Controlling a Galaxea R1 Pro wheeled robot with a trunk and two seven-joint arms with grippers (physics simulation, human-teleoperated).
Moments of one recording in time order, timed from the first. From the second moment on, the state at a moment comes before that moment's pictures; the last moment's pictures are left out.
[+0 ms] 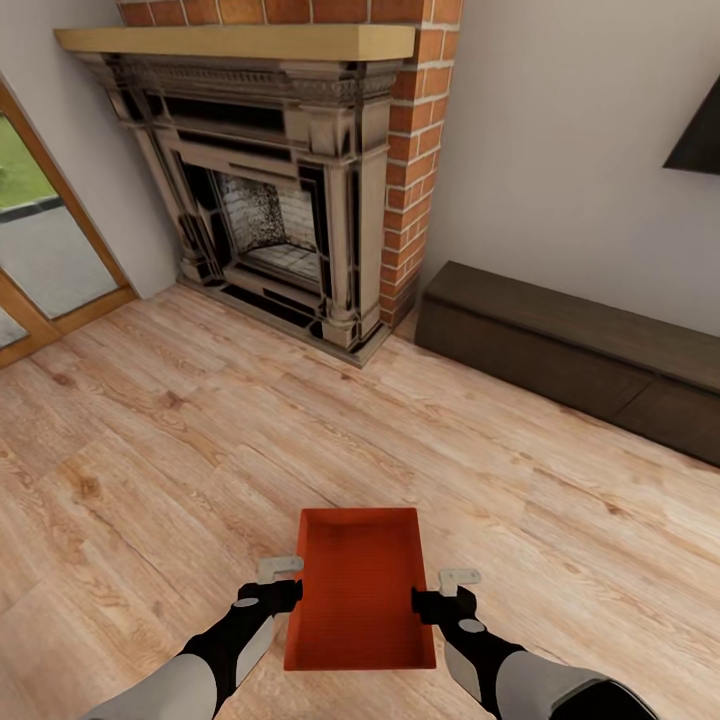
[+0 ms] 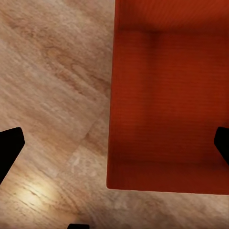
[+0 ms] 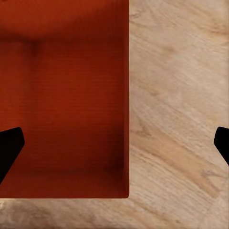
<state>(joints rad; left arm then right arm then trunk) -0.64 -0.11 -0.11 -0.26 0.14 0.03 0.16 -0.71 0.13 0.32 0.02 -0.27 -0.24 -0.12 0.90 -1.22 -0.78</state>
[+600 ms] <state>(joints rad) -0.64 -0.11 -0.11 -0.26 0.14 0.03 0.16 -0.71 0.13 0.32 0.02 -0.28 -0.25 -0.12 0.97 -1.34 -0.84</state>
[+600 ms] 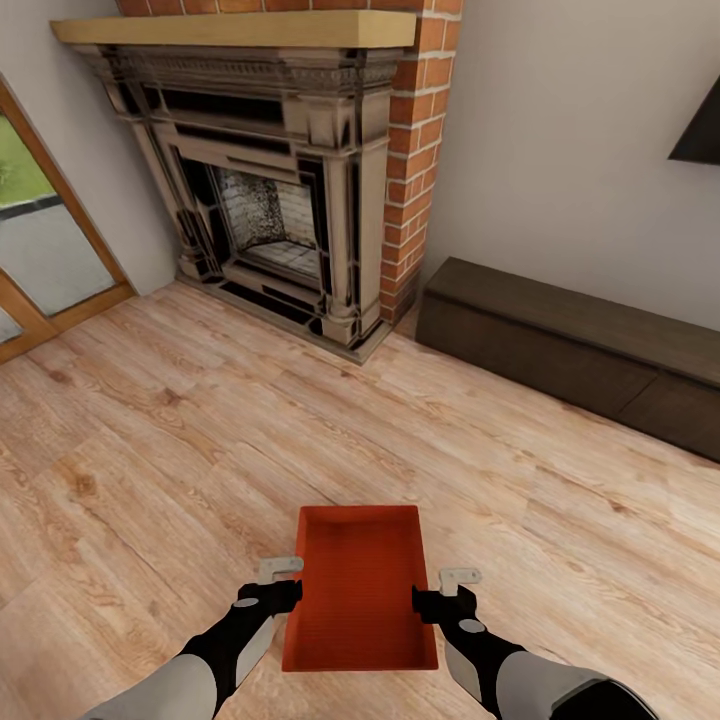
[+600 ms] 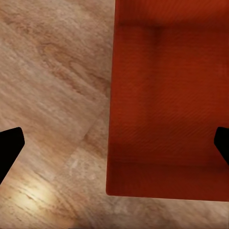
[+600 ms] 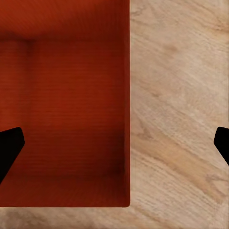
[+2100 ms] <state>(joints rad) -0.64 -0.11 -0.11 -0.21 0.14 0.03 0.16 -0.71 0.13 0.31 0.02 -0.28 -0.25 -0.12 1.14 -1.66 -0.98</state>
